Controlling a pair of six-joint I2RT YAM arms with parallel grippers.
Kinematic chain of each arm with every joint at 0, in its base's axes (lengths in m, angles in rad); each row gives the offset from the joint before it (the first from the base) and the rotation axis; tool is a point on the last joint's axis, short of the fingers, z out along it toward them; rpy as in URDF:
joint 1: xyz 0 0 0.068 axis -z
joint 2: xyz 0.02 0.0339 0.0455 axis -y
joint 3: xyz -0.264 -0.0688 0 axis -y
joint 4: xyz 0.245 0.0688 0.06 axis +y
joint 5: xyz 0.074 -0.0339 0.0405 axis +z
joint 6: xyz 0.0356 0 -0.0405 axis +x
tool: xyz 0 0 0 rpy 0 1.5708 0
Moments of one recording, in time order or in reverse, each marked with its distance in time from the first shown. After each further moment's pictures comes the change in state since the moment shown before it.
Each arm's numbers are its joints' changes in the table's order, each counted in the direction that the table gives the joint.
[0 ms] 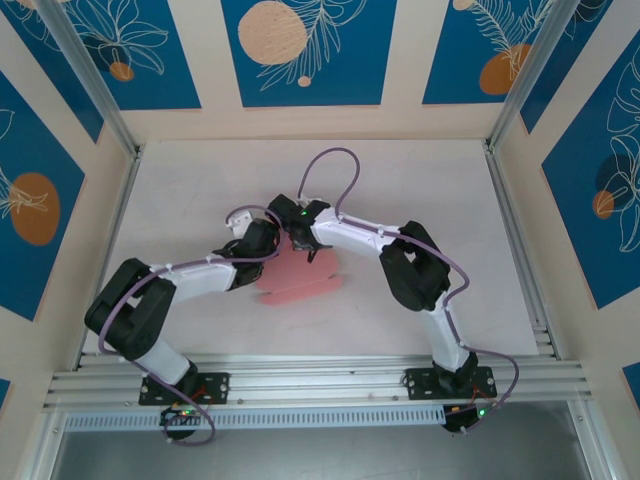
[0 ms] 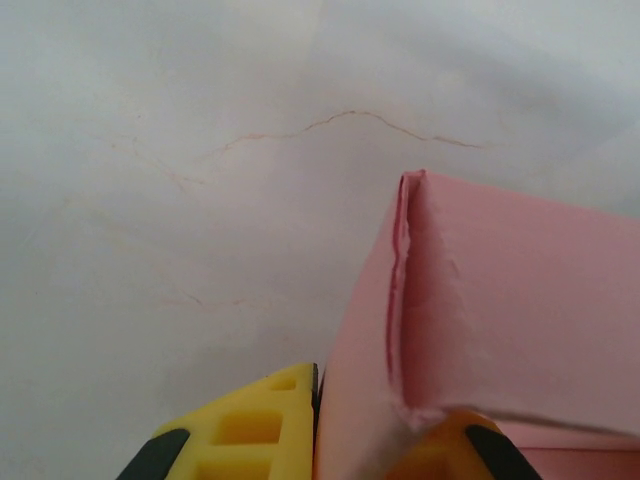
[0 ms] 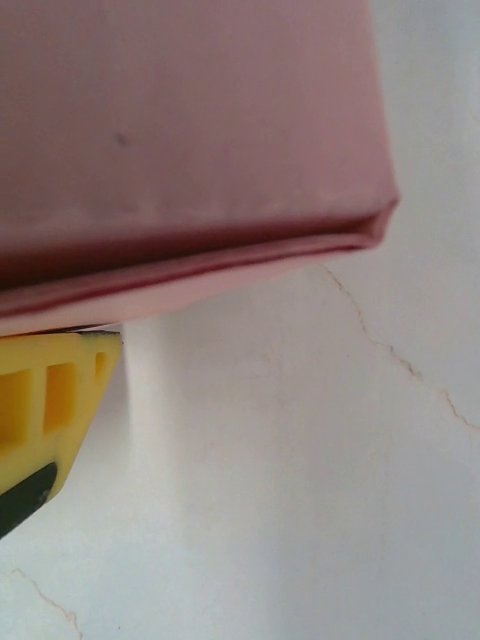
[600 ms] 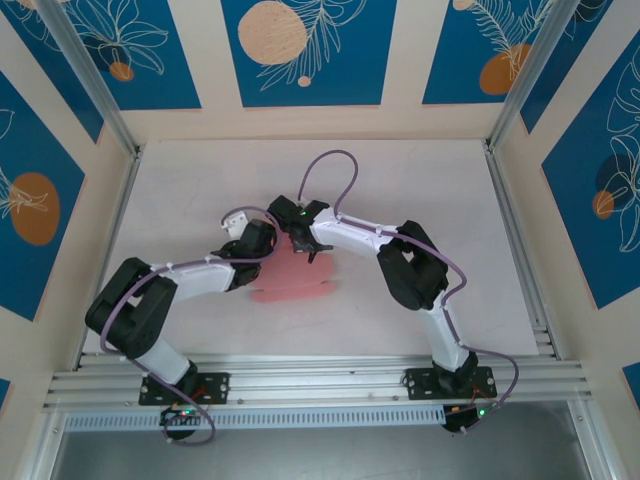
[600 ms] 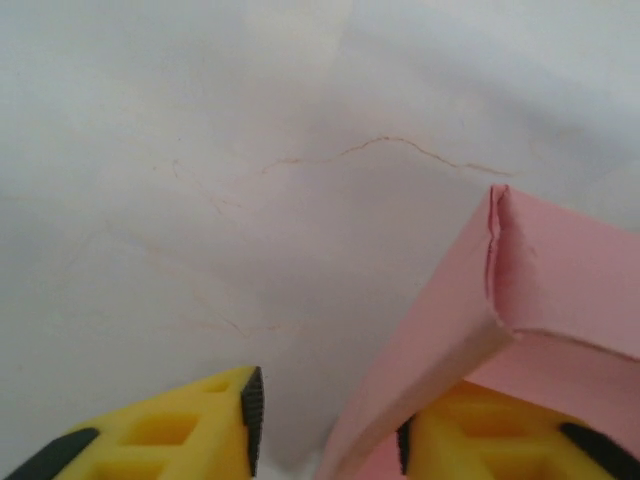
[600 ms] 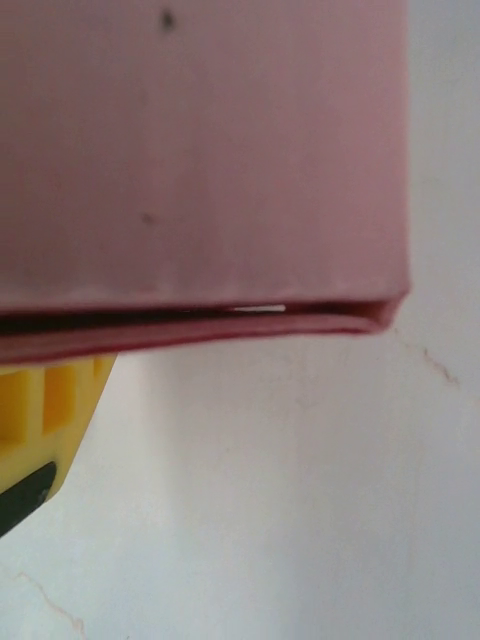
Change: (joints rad) left arm -0.024 0.009 -0.029 -0.055 0.017 0.030; right arm 0.002 -0.013 0.009 0.031 0.033 -0.012
